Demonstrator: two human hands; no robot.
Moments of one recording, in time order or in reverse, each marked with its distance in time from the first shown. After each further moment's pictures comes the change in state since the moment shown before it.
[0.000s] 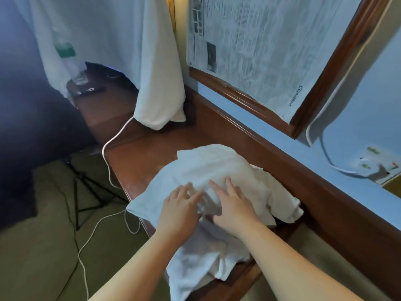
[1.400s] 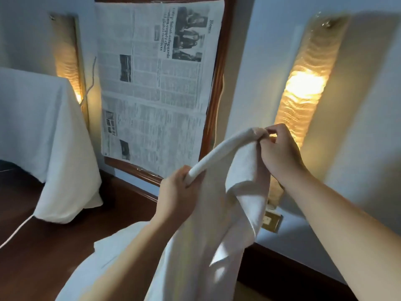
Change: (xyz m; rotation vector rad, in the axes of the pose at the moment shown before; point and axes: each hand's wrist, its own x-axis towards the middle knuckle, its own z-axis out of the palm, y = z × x) left_hand 0.035 0.214 -0.248 -0.940 0.399 0.344; right_hand -0.223 0.022 -0.361 0.477 1.217 0.223
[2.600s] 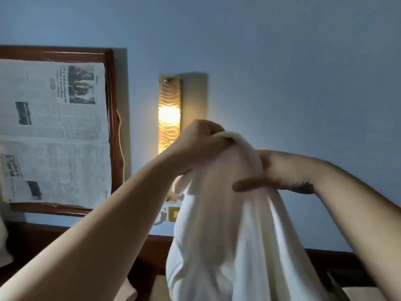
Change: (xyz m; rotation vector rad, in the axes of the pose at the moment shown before) left_hand -0.143 0.372 0.058 -0.111 -0.550 0.494; right_hand -0.183 -0.024 -0.377 -0.162 -0.598 0.151
